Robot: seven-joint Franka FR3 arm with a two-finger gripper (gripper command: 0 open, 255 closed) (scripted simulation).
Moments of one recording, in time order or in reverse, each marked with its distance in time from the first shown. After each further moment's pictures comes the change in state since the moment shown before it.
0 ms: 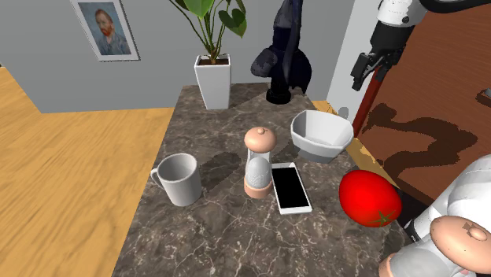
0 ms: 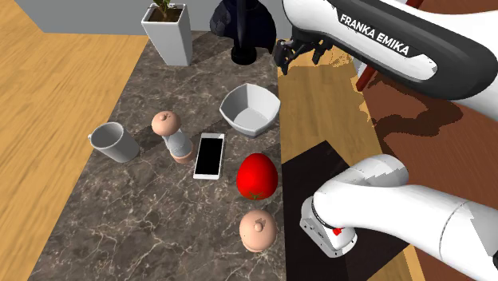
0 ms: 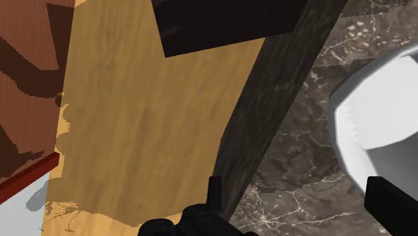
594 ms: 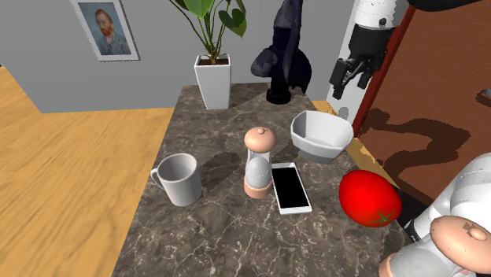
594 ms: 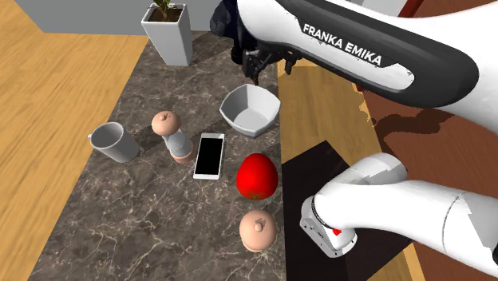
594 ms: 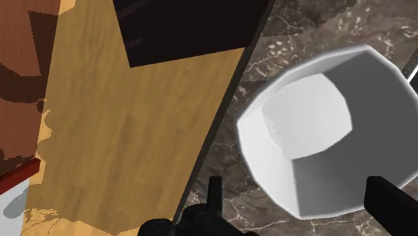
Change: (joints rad) arm 0.057 0.061 0.135 0.061 0.099 -0.043 0.142
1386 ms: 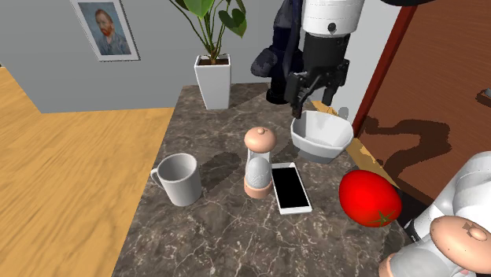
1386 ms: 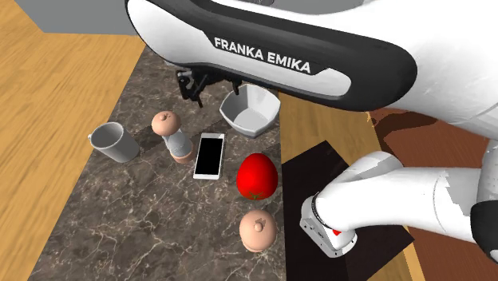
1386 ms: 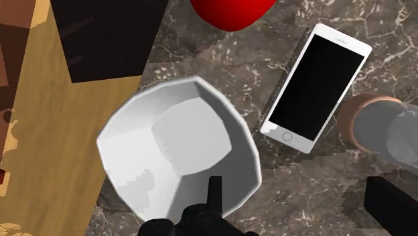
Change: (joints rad) arm 0.068 0.204 0.224 0.199 0.127 -0.038 0.251
